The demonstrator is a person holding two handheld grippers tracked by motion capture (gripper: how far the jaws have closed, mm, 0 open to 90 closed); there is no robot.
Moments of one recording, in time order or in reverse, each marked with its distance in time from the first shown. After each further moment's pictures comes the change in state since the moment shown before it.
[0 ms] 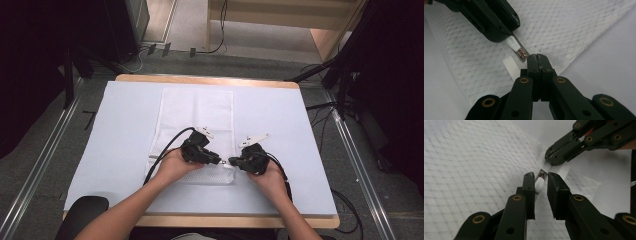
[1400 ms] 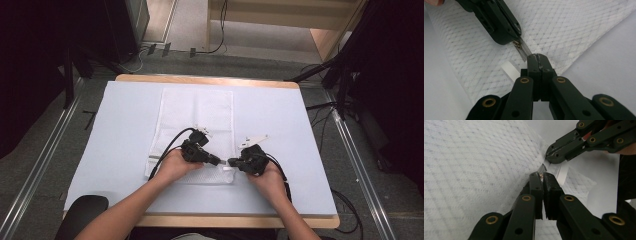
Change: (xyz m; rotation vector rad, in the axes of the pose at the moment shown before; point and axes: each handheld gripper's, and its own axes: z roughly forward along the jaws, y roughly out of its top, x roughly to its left) left arm 0.011 -0.002 -0.001 0.033 -0.089 -0.093; right arm 0.002 -0.002 0.001 0.002 0.009 -0.015
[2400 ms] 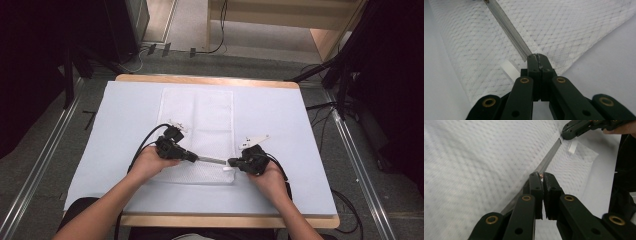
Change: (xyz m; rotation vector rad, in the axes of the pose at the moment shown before) left arm 0.024 -0.034 -0.063 0.003 0.032 -0.056; right arm -0.003 -0.001 0.000 -0.010 0.022 -0.022
